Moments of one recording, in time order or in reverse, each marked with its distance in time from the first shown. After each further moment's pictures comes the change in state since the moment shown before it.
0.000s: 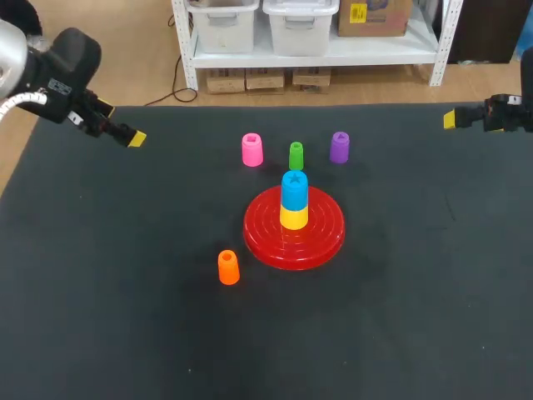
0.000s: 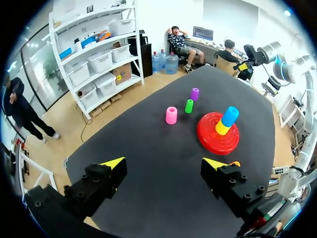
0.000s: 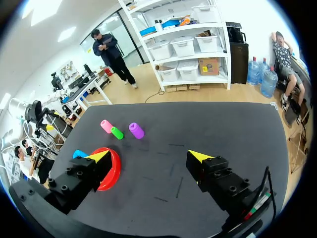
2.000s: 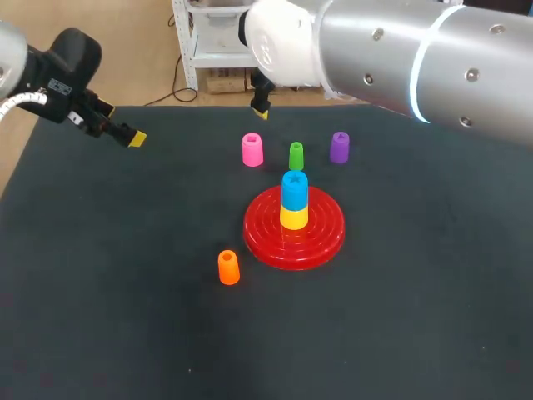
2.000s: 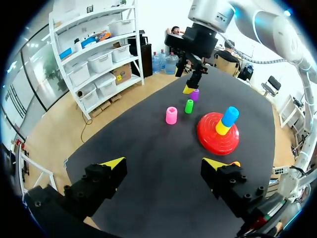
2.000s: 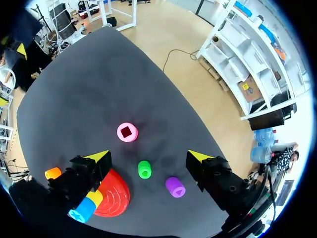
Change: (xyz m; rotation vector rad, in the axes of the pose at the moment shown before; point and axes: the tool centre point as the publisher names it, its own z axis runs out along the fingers) left arm 0.000 0.000 0.000 0.000 0.000 0.000; right arm -0.069 0.180 0.239 0.152 0.630 -0.693
